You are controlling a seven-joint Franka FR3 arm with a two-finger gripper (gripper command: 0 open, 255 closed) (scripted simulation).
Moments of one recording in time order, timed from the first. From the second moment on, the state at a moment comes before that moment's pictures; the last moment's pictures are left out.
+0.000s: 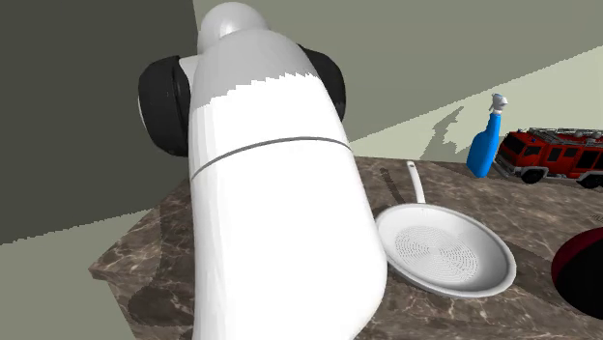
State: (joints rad) arm -0.14 0.87 -0.04 -1.08 -0.68 1.34 0.46
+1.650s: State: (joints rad) arm -0.18 0.84 -0.05 -1.22 -0.69 1.43 0.50
